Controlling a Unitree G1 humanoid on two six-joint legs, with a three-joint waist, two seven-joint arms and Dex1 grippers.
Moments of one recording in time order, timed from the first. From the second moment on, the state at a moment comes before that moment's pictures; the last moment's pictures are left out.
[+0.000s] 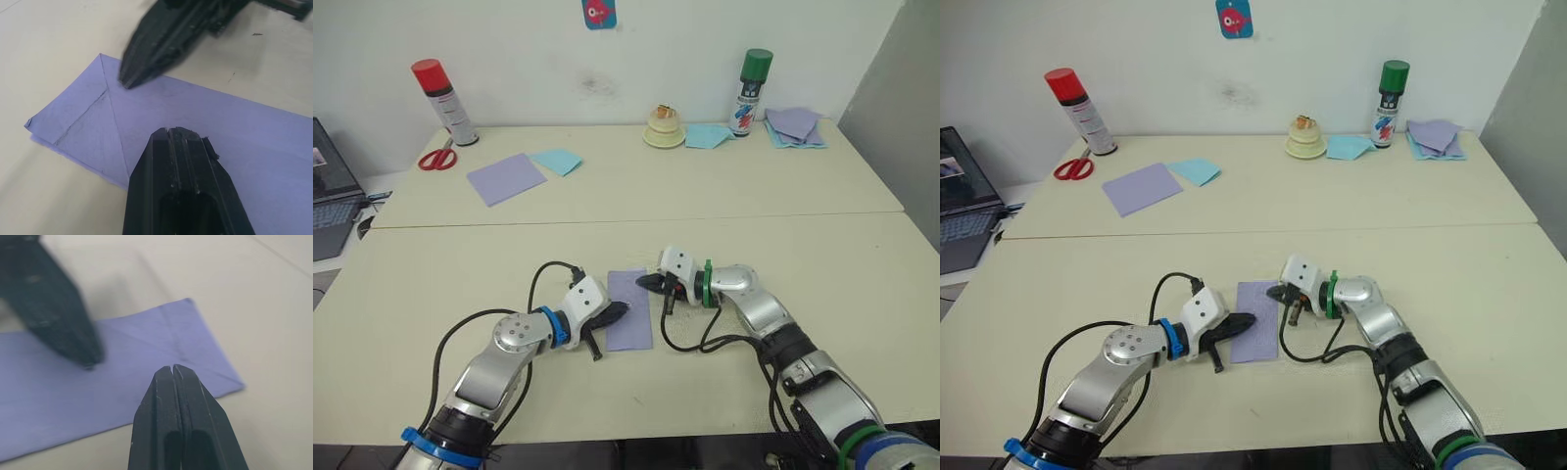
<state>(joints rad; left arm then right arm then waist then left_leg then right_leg) -0.15 0.56 -0.24 -0.12 -0.15 0.28 -0.75 -0.66 -0.23 0.34 0.57 0.00 0.01 0.87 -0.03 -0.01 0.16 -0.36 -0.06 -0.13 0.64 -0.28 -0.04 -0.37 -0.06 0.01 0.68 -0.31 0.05</state>
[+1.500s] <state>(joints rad) -0.16 0.55 -0.24 -0.07 -0.12 0.23 -0.76 -0.49 -0.34 0.43 0.21 0.02 0.18 1.13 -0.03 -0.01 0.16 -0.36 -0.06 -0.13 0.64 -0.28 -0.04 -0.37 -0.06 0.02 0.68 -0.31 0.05</state>
